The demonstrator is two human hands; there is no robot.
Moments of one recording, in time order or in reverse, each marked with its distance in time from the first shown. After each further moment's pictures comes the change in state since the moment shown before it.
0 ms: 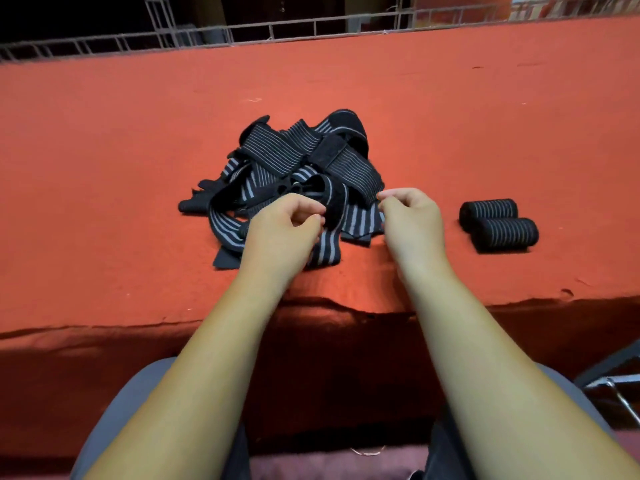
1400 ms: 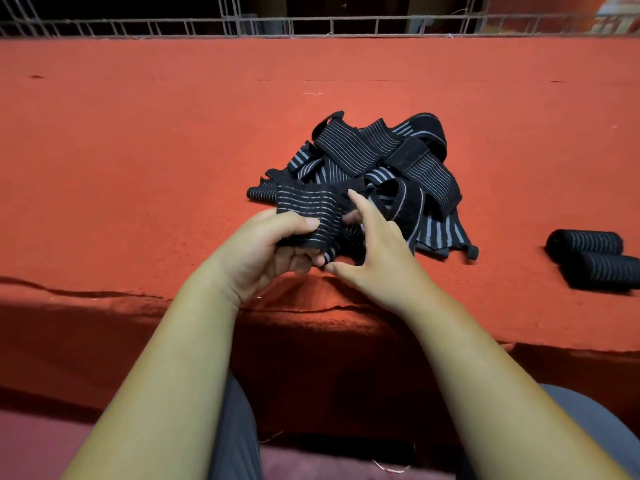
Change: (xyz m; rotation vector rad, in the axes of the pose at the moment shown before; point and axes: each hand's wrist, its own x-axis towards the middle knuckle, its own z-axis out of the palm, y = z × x) left_hand -0.003 -0.047 -0.125 -0.633 -0.365 -0.170; right_hand -0.049 0.018 0.098 -0.455 -0.633 -0.576
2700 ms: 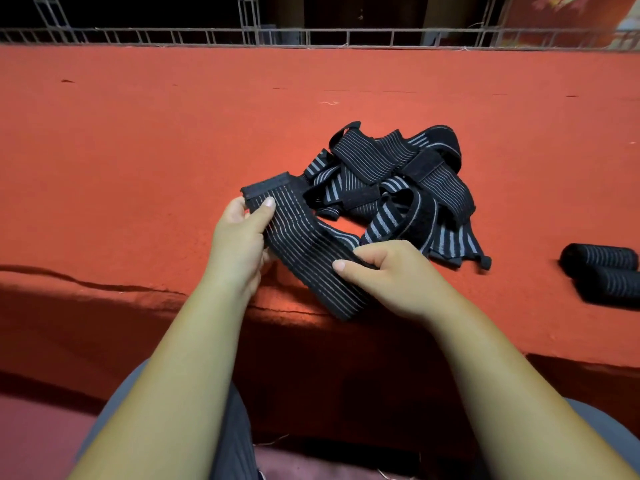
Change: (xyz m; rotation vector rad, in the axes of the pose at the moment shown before) left_hand 0.000 -0.009 -0.033 -0.111 0.648 0.101; right_hand -0.014 -0.031 -0.021 0.140 -0.263 -0.007
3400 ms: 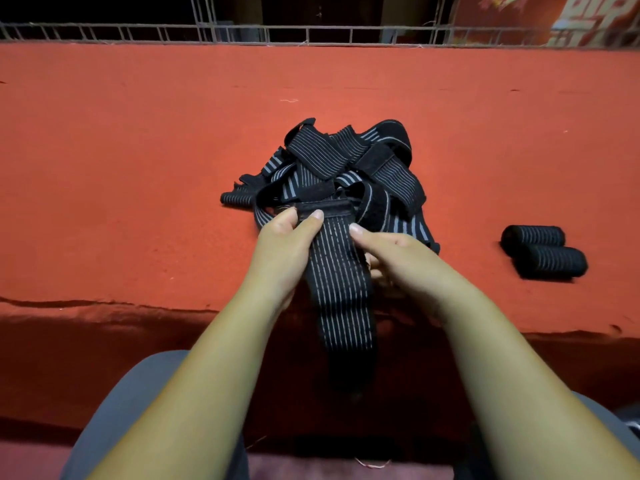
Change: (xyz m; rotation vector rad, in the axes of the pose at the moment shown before) left_hand -0.044 -0.031 0.089 0.164 -0.250 -0.001; right_hand -0.036 0.011 -0.049 0.589 0.024 0.384
